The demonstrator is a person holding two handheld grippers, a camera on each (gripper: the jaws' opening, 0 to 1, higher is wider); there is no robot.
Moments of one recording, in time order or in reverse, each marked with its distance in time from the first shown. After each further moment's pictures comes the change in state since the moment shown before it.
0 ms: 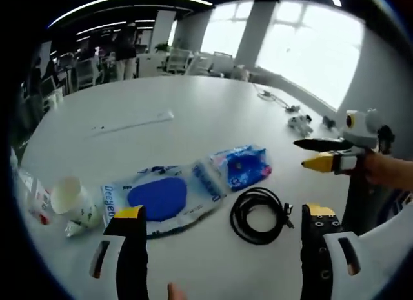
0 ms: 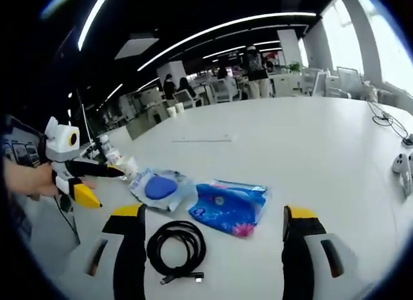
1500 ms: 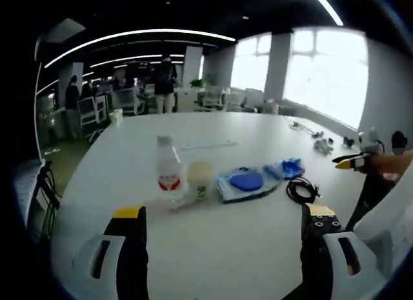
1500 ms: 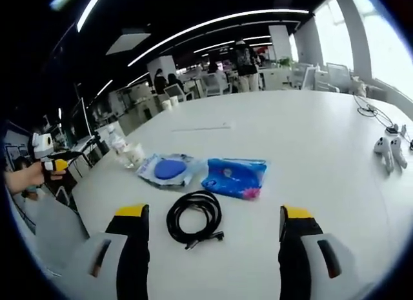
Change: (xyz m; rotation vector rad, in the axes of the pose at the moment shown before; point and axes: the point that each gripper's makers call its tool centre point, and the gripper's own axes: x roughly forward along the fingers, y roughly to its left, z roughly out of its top) left arm -0.200 0.119 -0.037 0.016 -0.247 0.211; right arm -0.053 0.030 -0.033 0.023 0.046 -0.088
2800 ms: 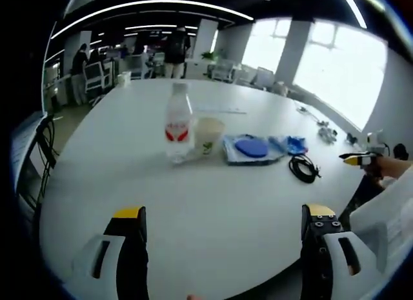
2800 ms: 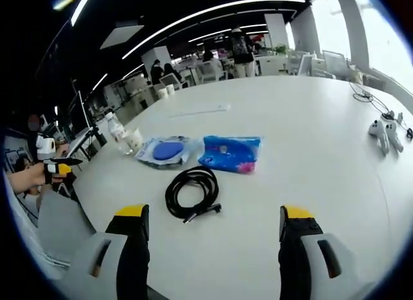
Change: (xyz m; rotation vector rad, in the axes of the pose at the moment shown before) left arm -0.014 0.008 -0.060 -0.134 0.169 0.013; right arm -0.018 -0.003 -0.035 0.032 0.083 -0.012
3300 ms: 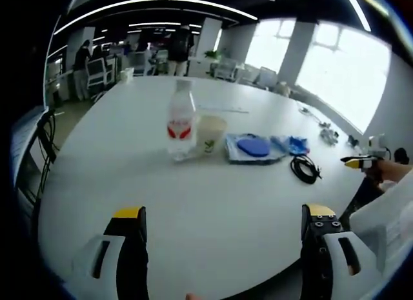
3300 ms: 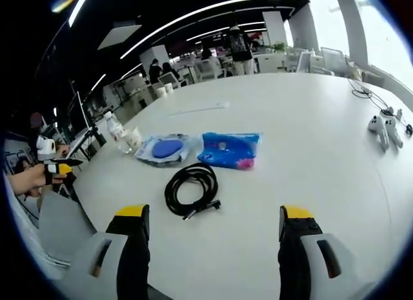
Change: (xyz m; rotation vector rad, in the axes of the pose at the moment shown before) left arm 0.001 0.001 -0.003 -0.020 0.016 0.004; right arm 0.000 -0.001 -0.004 0.018 0.011 0.000
